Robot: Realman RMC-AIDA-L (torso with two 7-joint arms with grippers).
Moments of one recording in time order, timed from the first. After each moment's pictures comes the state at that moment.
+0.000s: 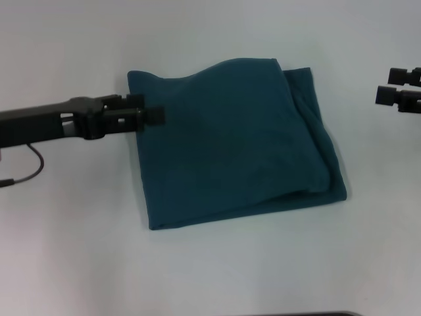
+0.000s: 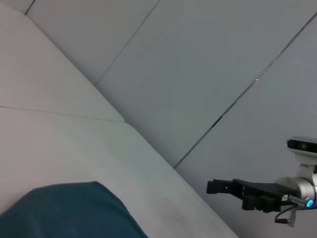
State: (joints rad) left arm -0.39 -2.13 -2.38 -0.92 -1.25 1.74 -1.95; right arm 0.40 1.95 2.67 0.74 -2.05 1.77 -1.49
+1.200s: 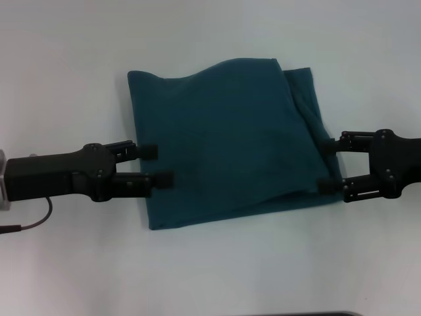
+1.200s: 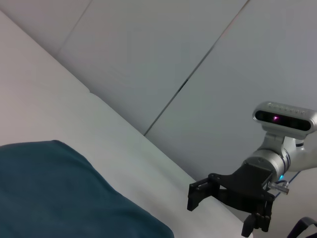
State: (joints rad) left arm -0.36 -2.14 -2.37 -0.81 -1.19 1.82 -1.73; right arm 0.40 2.01 2.41 0.70 -2.05 1.83 -1.69
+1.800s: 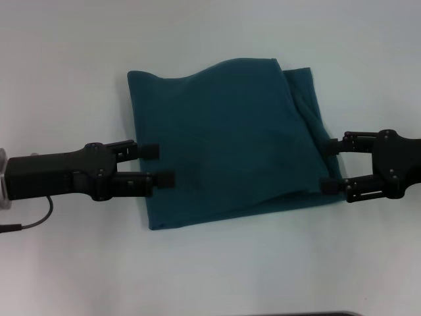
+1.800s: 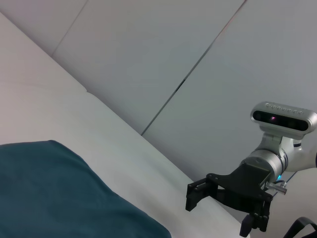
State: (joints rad) left arm -0.36 -2.13 -2.37 -0.81 -1.19 1.82 -1.74; right arm 0.40 2.00 2.42 0.70 -2.05 1.83 -1.68
